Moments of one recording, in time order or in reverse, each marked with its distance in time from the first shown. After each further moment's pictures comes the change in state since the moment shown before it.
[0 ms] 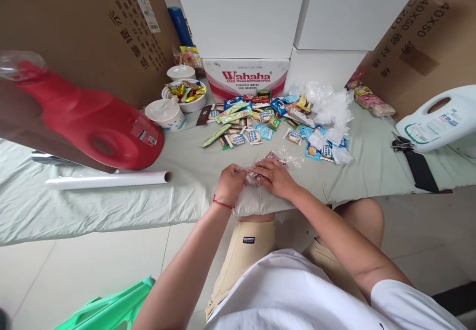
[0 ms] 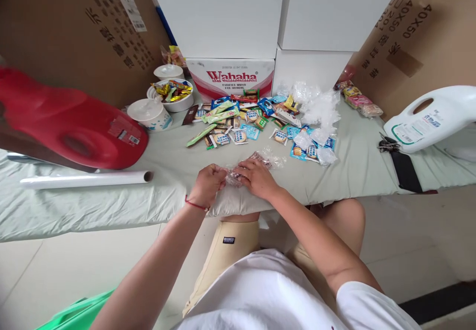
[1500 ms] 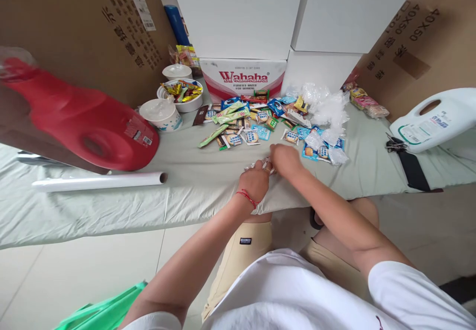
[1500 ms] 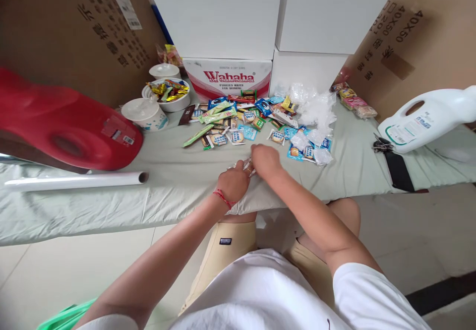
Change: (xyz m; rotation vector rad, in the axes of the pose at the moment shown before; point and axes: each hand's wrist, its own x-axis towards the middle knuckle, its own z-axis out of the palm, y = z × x) left_hand -0.011 0.031 0.049 0.913 -0.189 0.466; right_hand 0.043 -0.008 -0.067 -0.451 -0.142 0.529
